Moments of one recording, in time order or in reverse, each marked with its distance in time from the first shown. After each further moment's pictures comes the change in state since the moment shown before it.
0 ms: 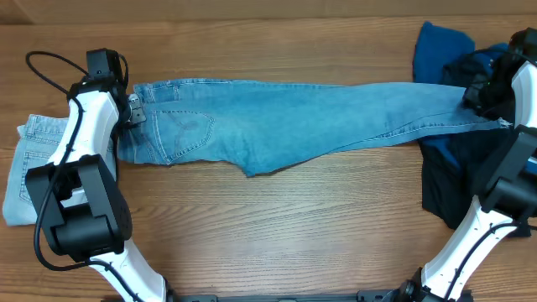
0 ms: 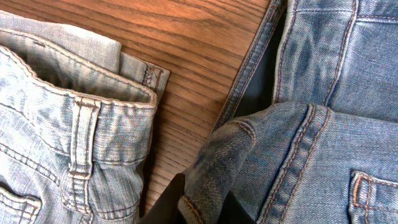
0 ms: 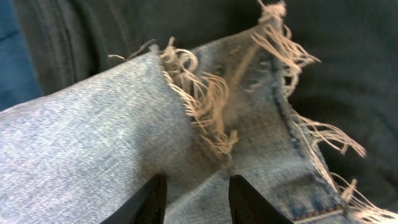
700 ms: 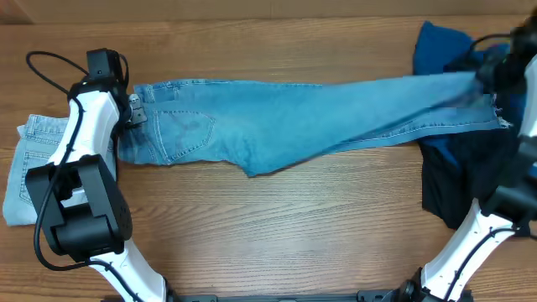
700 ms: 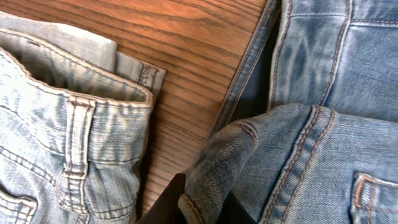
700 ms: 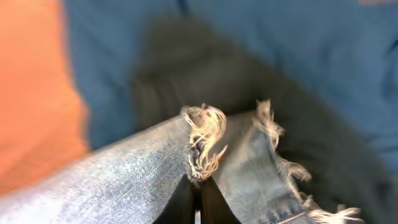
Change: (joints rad) left arm -0.001 0.000 0.000 -0.001 0.005 0.000; right arm 0.009 -0.058 0.192 0.010 -0.042 0.000
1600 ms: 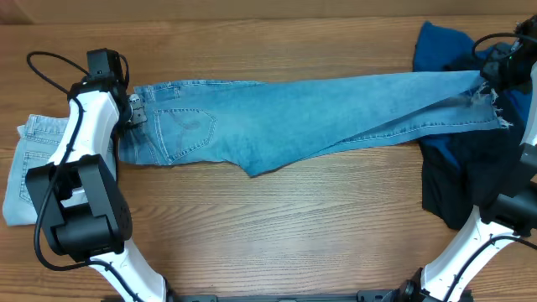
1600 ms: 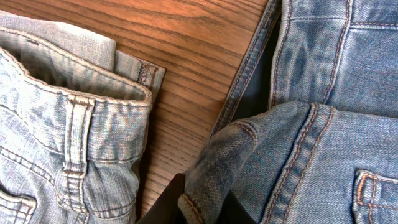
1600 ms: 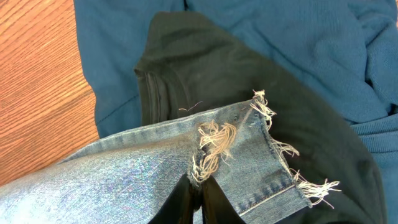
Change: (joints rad) left arm 0.000 0.000 0.000 -0.003 0.003 0.000; right arm 0.002 -0.058 -0.057 -0.023 0.005 -0.003
